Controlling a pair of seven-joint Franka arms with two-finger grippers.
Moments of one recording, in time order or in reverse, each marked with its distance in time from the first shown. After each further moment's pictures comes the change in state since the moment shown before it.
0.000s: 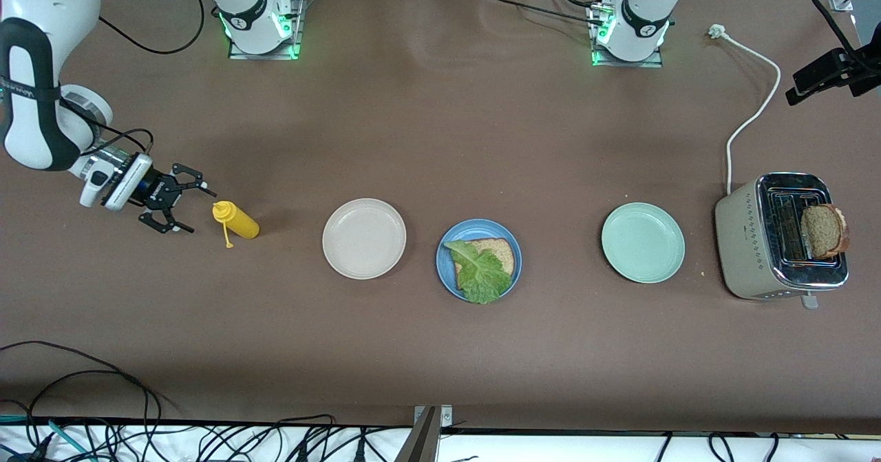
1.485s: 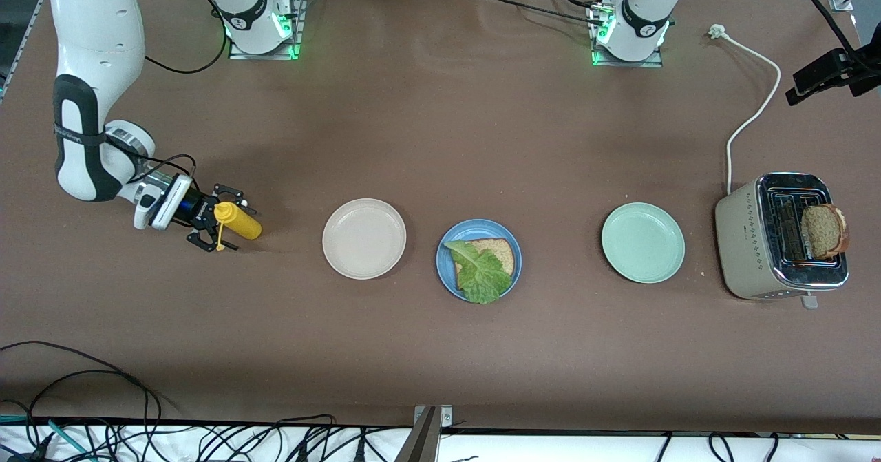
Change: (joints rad) left arm 0.000 0.000 0.000 0.000 0.000 0.000 0.000; right arm -0.006 0.203 0.105 0.091 0.273 -0.176 -0.108
